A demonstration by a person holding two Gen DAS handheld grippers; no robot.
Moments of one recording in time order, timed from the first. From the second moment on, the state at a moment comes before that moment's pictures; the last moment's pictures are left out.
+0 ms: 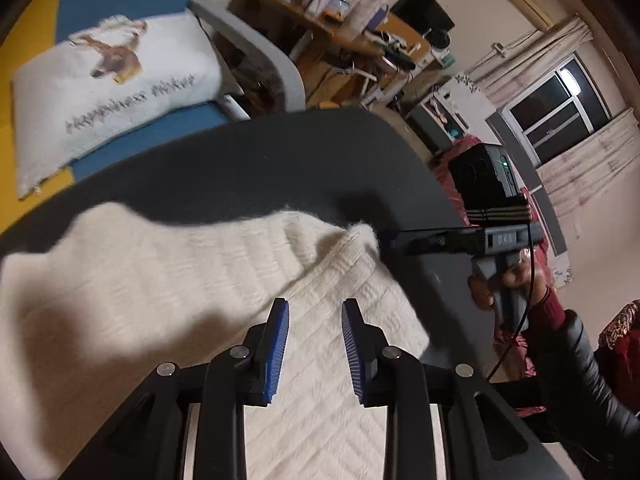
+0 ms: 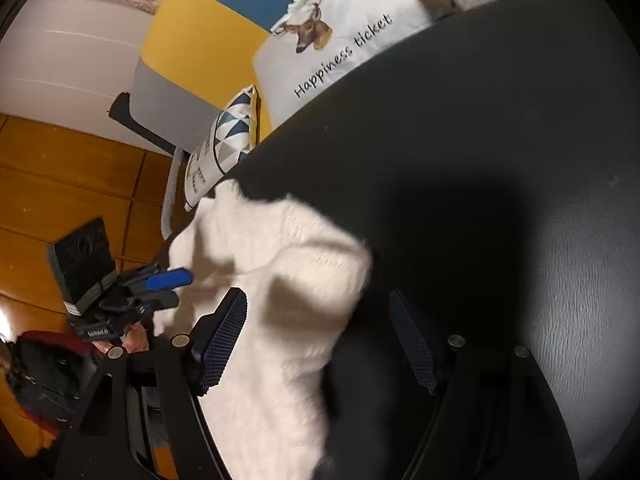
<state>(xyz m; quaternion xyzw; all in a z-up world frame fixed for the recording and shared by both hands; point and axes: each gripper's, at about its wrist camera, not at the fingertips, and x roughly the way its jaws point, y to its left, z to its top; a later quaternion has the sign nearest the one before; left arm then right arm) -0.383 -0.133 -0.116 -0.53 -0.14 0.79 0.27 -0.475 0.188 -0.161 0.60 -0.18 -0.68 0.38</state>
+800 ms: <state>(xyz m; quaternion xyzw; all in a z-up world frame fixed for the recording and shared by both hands) -0.333 -0.101 -0.130 -0.53 -0.15 0.77 0.31 -0.465 0.170 -0.124 0.52 -0.12 -0.74 0.41</state>
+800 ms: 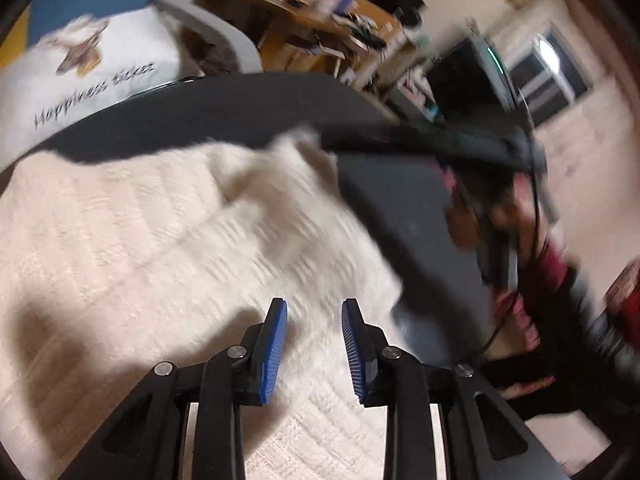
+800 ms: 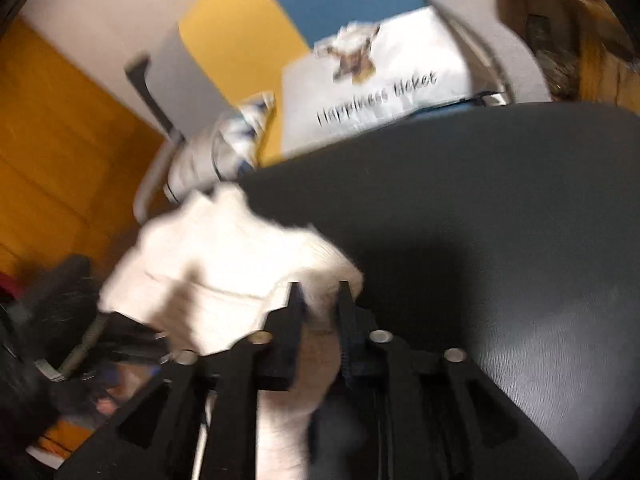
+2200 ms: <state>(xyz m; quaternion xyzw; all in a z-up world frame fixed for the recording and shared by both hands) -0.436 -0.036 -0.149 -0.57 -0.13 0.75 0.29 -0.303 0.162 -0.156 0.43 0.07 -0.86 0.25</state>
